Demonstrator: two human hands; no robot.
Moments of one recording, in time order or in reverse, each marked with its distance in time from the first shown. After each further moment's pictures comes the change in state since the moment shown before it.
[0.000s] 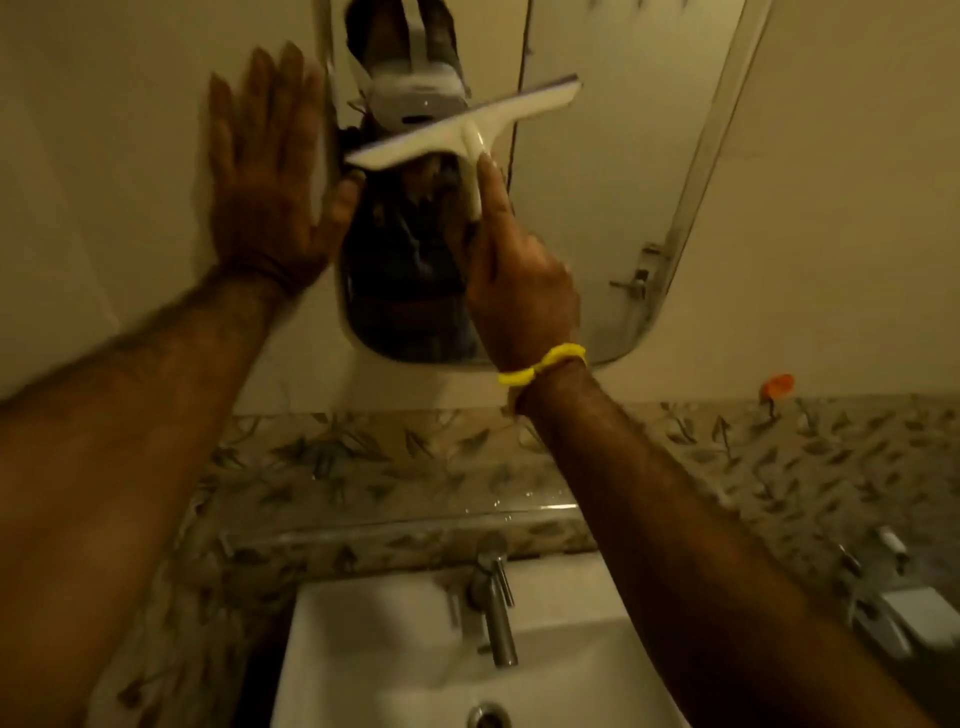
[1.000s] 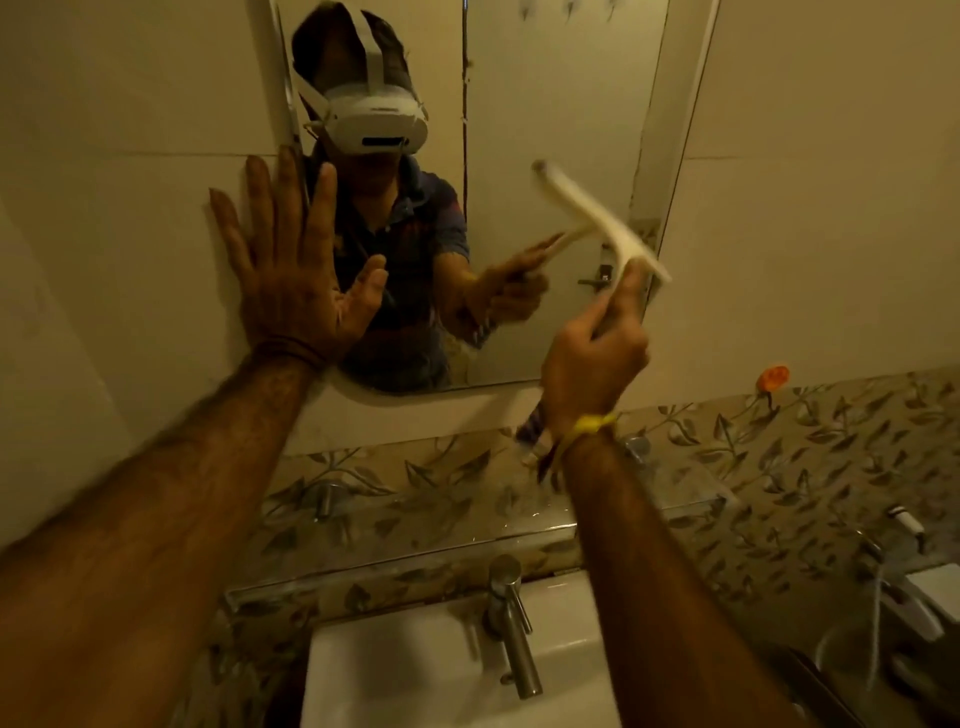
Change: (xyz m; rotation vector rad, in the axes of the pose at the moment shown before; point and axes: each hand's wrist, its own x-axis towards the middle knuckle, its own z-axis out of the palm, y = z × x) left_hand -0.020 0.045 -0.003 0.002 -0.041 -0.083; right_hand -0.027 0.041 -0.012 0.220 0.496 0.688
